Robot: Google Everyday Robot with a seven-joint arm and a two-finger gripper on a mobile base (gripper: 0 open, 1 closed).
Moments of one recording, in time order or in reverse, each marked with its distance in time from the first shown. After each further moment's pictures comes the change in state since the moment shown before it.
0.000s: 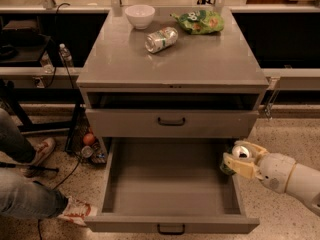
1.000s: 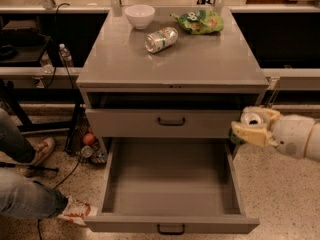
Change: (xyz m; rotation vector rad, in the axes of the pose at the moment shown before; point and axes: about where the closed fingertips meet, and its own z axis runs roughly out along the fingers) arm -0.106 -0.004 -0.014 -0.001 0.035 -0.150
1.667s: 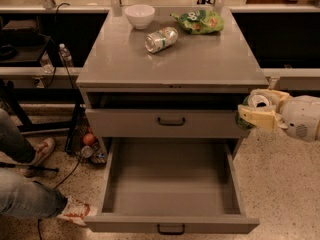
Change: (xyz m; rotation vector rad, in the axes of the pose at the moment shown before) arm -0.051 -0.018 -0.014 0.028 -0.005 -0.058
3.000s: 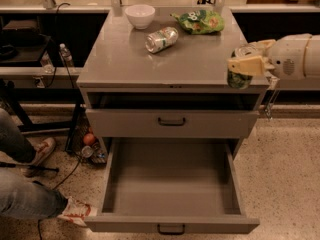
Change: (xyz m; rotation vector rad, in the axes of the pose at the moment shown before) arm -0.098 -0.044 0.049 -0.044 0.079 -0.039
